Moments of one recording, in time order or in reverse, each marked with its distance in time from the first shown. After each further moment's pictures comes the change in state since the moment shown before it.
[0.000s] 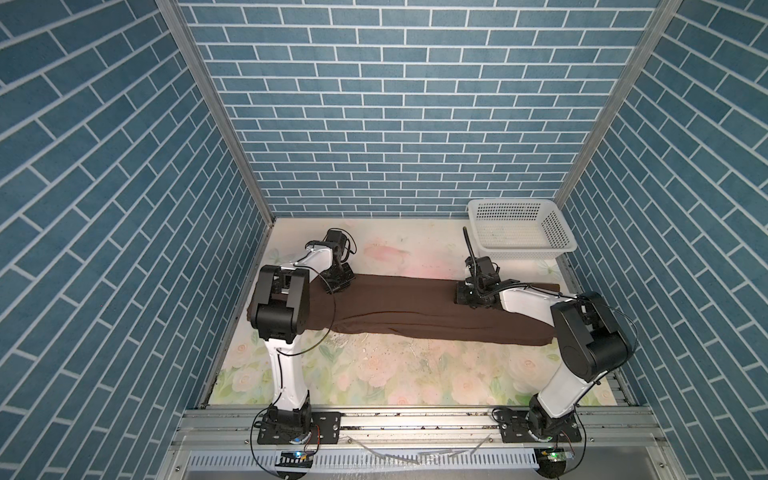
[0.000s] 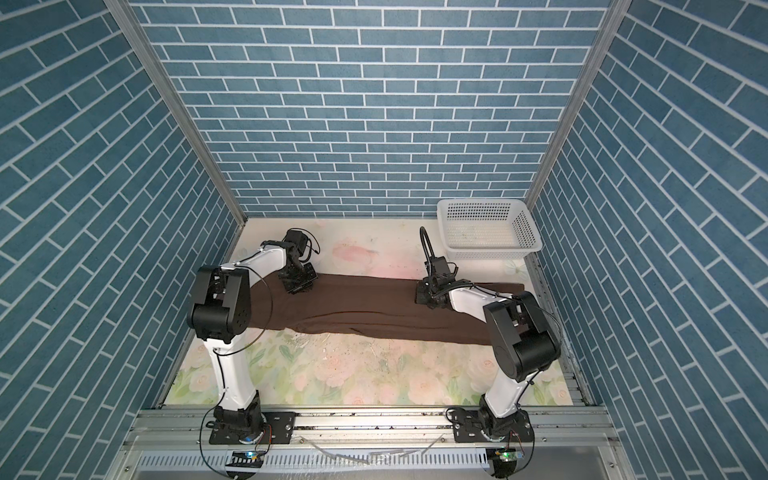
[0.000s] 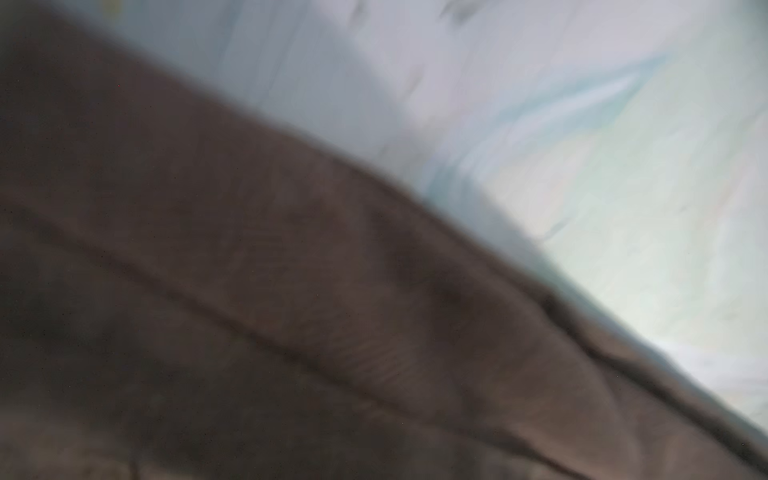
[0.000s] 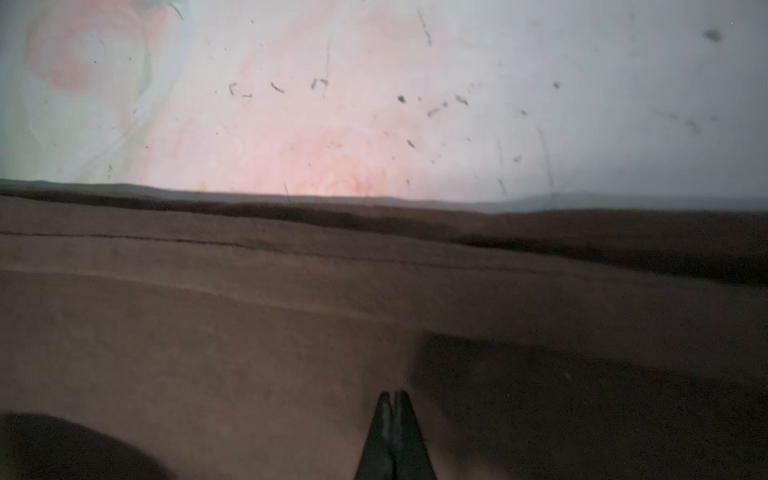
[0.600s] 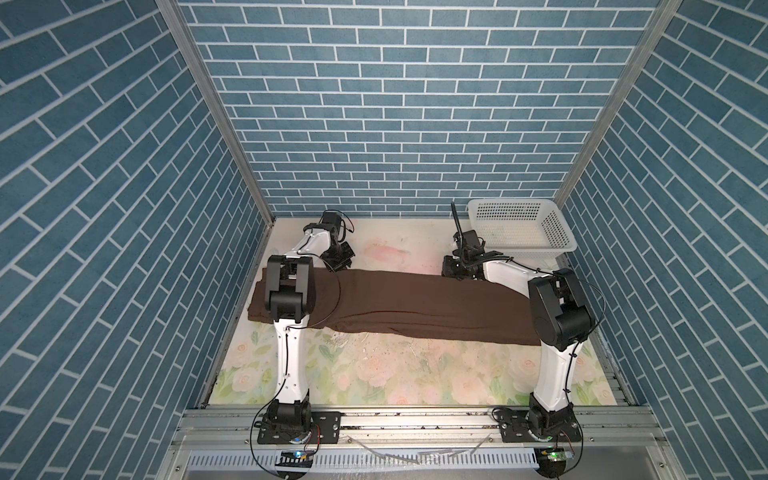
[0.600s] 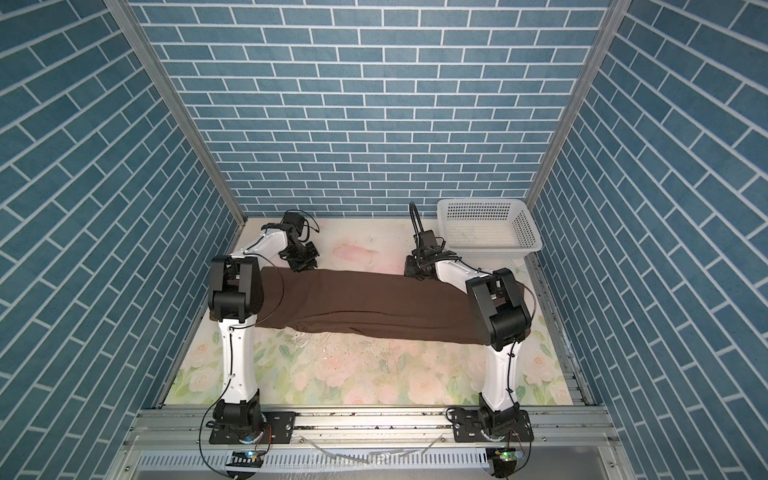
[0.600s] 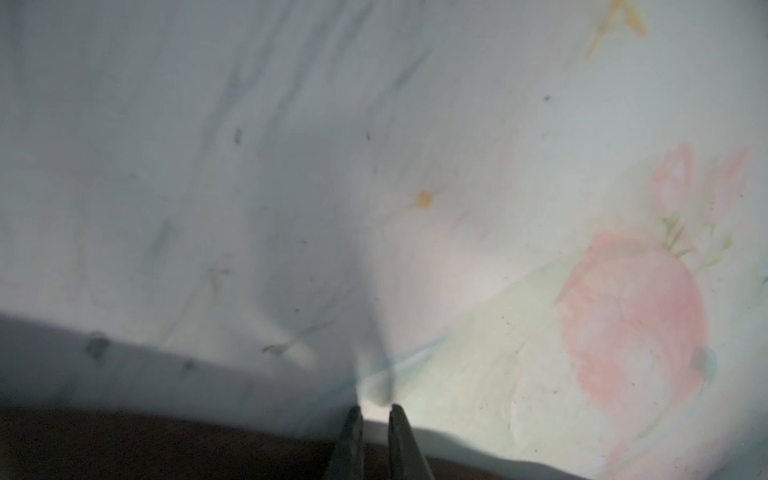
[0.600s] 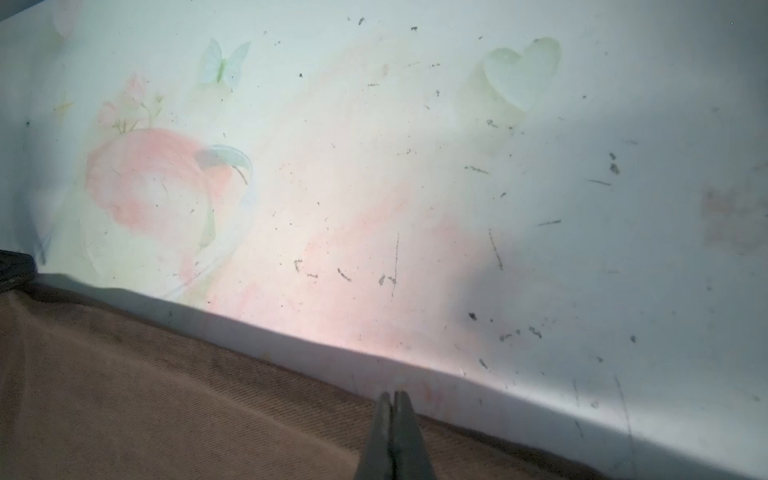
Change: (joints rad) left arm 0.079 0.230 0.363 -0.071 0.132 0.022; right arm 0.000 0.226 0.384 -0.121 -0.002 -0.006
